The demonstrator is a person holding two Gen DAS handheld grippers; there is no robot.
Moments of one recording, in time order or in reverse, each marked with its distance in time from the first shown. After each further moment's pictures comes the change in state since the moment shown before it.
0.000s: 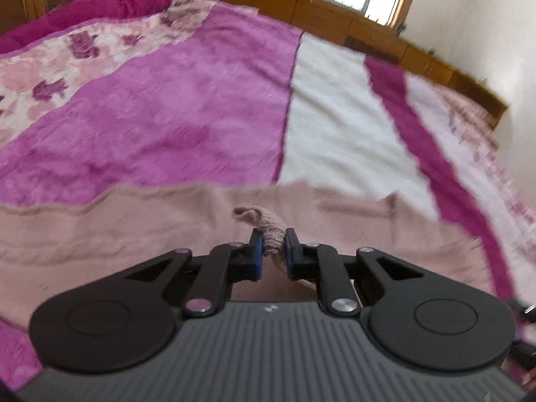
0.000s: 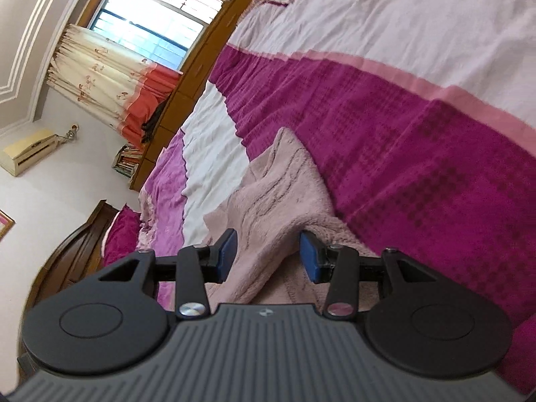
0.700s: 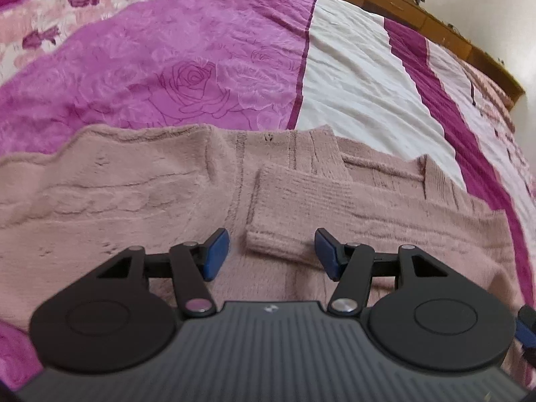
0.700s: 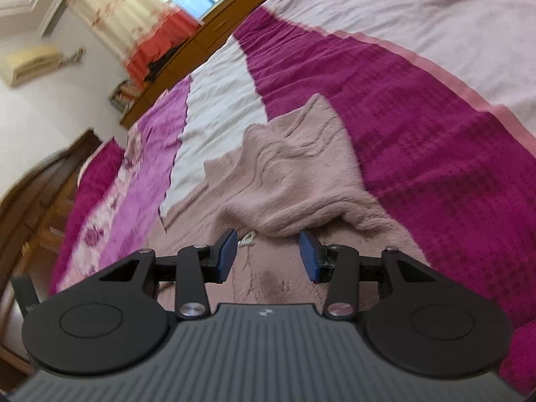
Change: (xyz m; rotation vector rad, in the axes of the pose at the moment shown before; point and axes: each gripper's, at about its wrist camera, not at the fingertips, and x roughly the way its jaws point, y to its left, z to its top) left arm 0.056 0.008 -0.012 -0.057 0.131 -0.007; right arm 0.006 0.029 -0.018 -0.236 0.122 -0.061
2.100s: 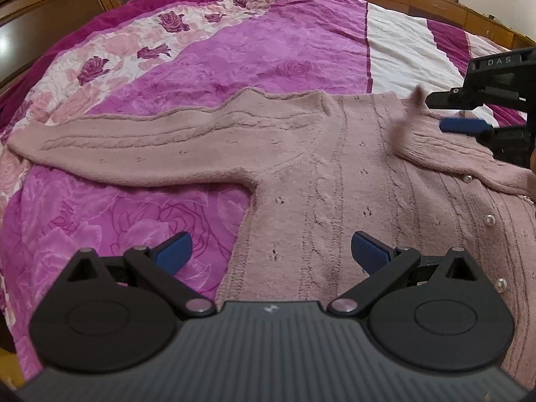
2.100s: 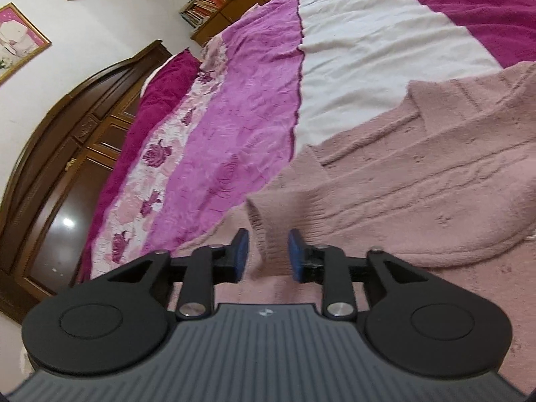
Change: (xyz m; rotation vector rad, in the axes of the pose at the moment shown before) left arm -0.121 0.027 -0.103 0.078 -0.095 0.304; right arm 0.127 0.197 -0.041 -0.215 0.277 0.184
